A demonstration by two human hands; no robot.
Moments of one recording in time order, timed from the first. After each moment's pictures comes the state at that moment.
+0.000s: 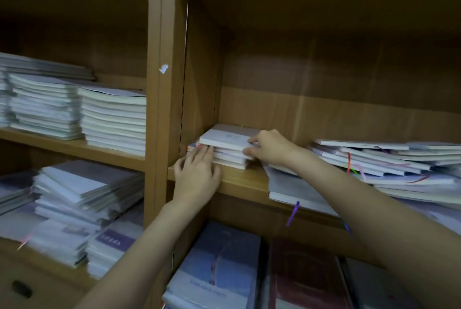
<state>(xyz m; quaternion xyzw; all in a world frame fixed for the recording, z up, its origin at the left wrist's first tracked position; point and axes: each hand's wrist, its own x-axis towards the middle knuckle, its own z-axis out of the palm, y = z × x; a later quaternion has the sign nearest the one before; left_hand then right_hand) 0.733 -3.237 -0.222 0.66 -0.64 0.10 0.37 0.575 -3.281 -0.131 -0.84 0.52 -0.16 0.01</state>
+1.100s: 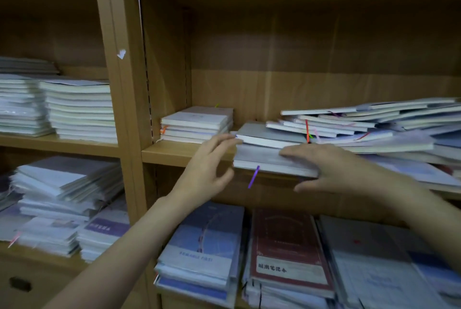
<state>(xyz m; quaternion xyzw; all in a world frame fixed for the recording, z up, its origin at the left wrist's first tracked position) 0.682 -3.198 -0.228 0.39 -0.81 0.07 0.42 0.429 -3.169 -0.169 -0.86 0.49 -0.08 -0.09</state>
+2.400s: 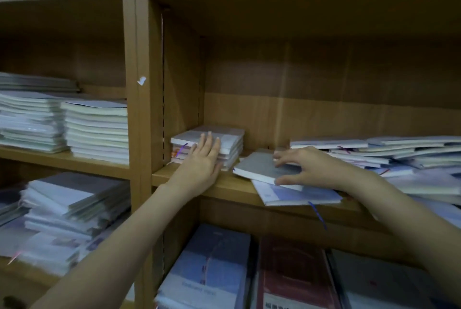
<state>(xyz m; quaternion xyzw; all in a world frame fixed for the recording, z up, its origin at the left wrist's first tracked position) 0.714 -3.244 -0.186 0.59 -0.76 0.13 0.22 0.468 -3.224 -0.131 -0.89 0.45 -0.08 -0.07</state>
